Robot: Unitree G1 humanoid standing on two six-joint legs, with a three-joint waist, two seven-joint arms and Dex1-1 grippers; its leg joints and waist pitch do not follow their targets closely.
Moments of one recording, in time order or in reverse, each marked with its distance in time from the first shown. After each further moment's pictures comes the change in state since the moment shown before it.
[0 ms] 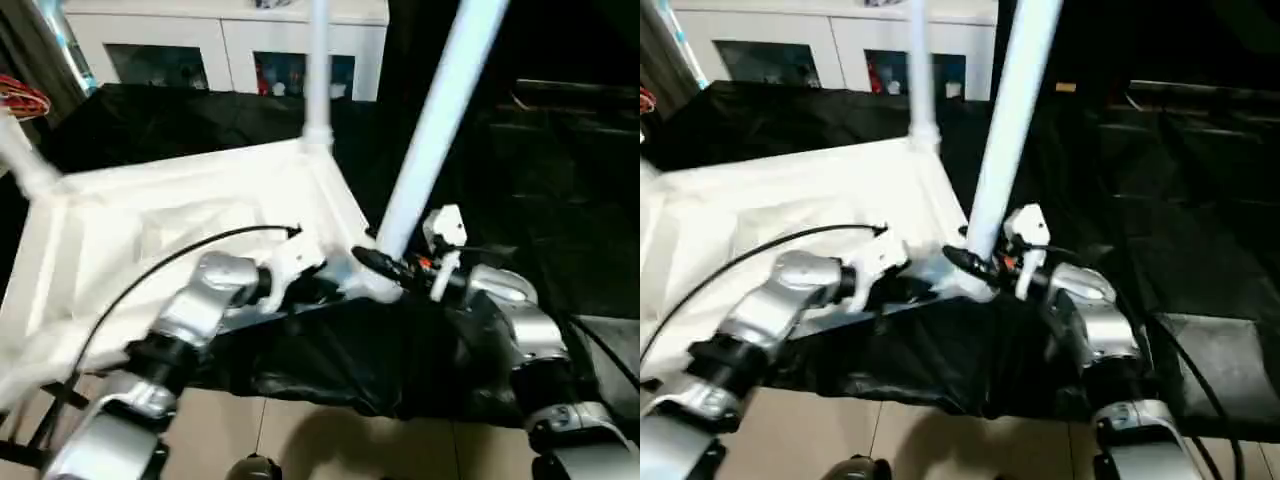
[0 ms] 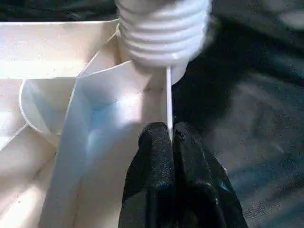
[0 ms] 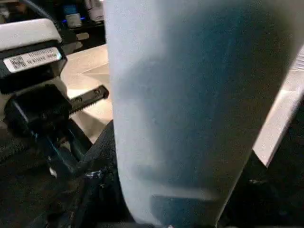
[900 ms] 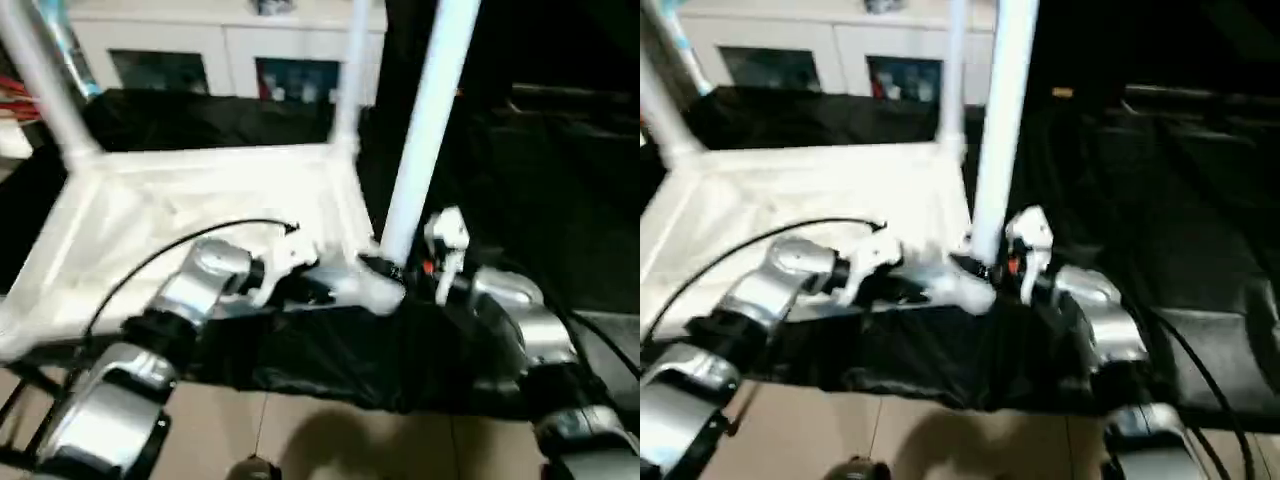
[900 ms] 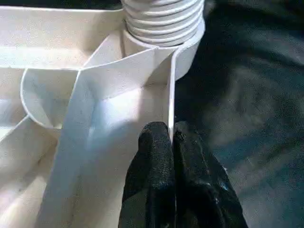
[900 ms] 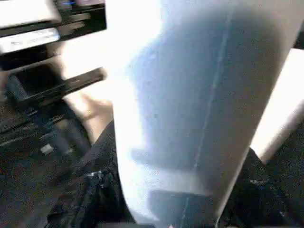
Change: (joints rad) left arm -0.117 -0.025 -0.004 0.189 0.020 -0.025 -0.008; right arm -0.003 0.001 0.004 -0.033 -0.022 0.071 -0.156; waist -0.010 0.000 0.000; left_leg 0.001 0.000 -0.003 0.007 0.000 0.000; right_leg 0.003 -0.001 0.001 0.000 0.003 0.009
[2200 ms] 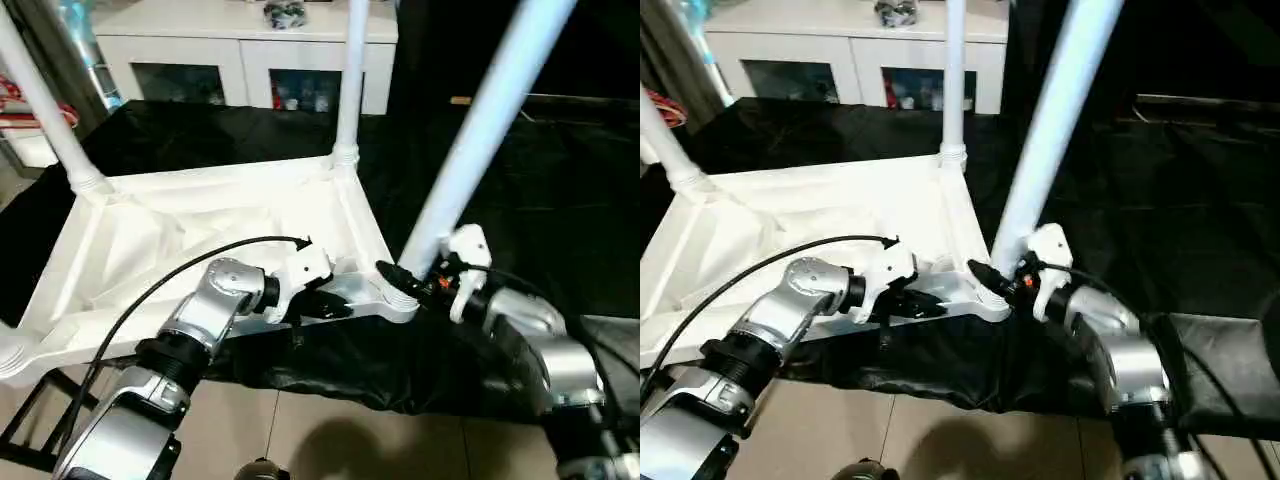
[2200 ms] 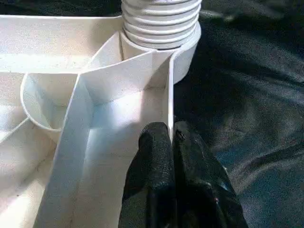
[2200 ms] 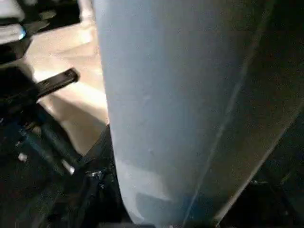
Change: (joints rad) left arm 0.088 -0.031 -0.010 -0.057 -0.020 -0.026 -0.009; right arm 0.183 -0.077 0.029 -0.297 -0.006 0.131 -0.049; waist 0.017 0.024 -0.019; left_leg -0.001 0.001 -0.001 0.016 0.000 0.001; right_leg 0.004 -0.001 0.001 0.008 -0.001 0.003
